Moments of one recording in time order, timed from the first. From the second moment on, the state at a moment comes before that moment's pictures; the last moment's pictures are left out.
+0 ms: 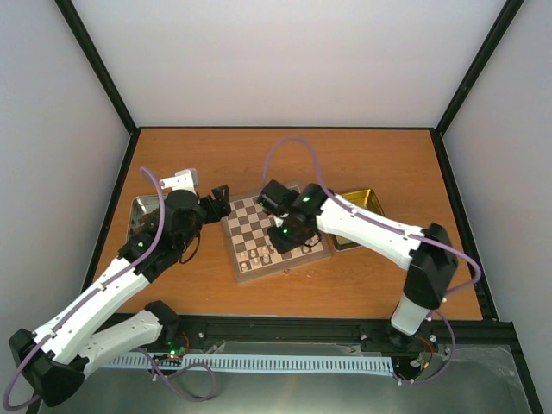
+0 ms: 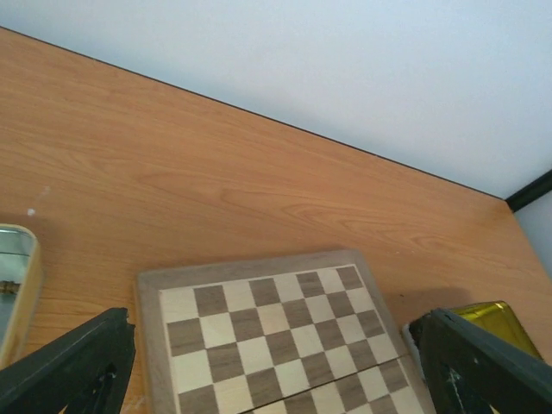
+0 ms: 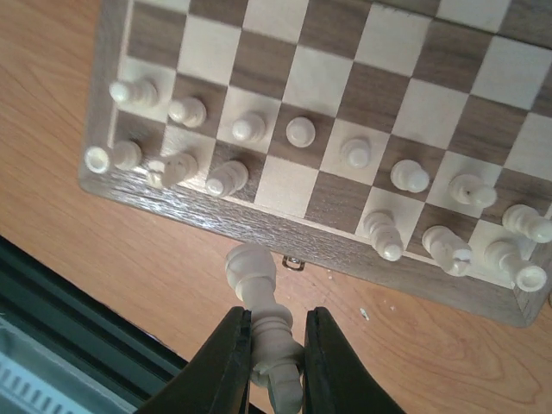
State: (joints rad) left arm -0.62 0.86 0.83 -0.39 -0.37 -0.65; right arm 0.94 1.66 1.47 -1.09 -0.05 0.43
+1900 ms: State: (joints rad) left arm -0.62 0.77 0.78 -0.41 -0.52 -0.59; right arm 0.81 1.63 1.47 -1.06 0.10 0.47
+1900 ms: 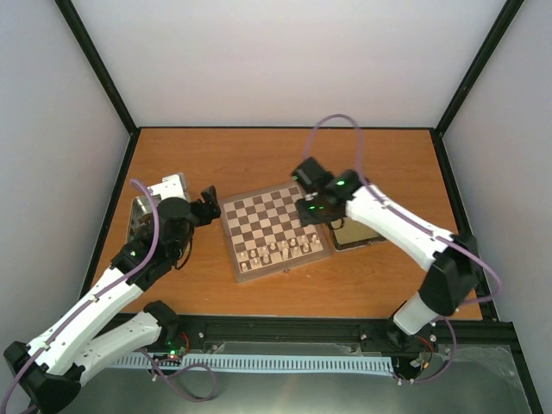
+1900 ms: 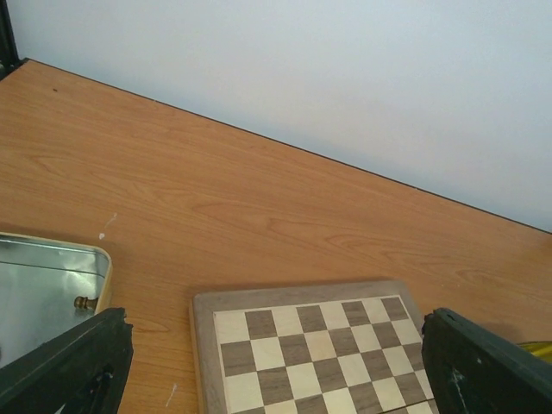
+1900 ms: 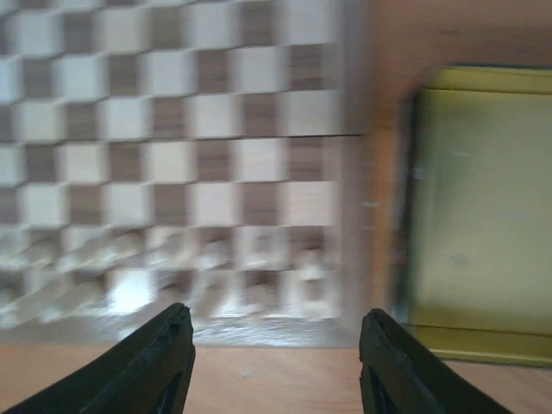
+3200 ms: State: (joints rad) left arm -0.62 0.95 0.82 -0.41 -0.44 -0.57; right arm 0.26 2.07 1.59 -0.76 0.04 -0.52
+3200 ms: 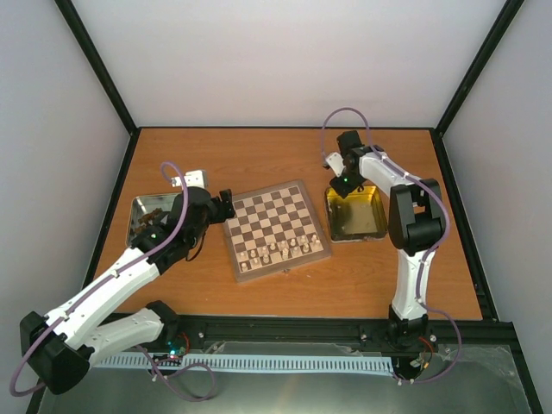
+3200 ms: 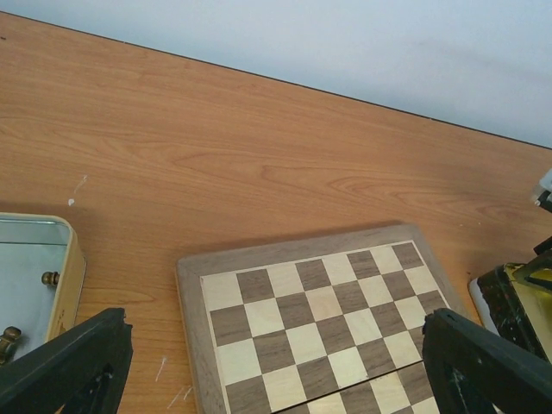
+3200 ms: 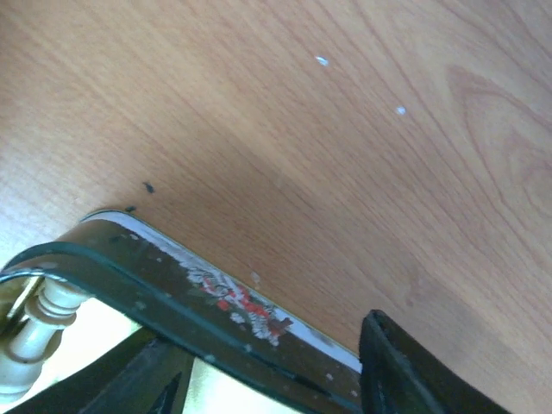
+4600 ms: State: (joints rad) left arm -0.62 0.94 0.82 -0.41 -0.38 -0.59; right arm 0.23 1.69 1.09 -0.53 0.05 0.52
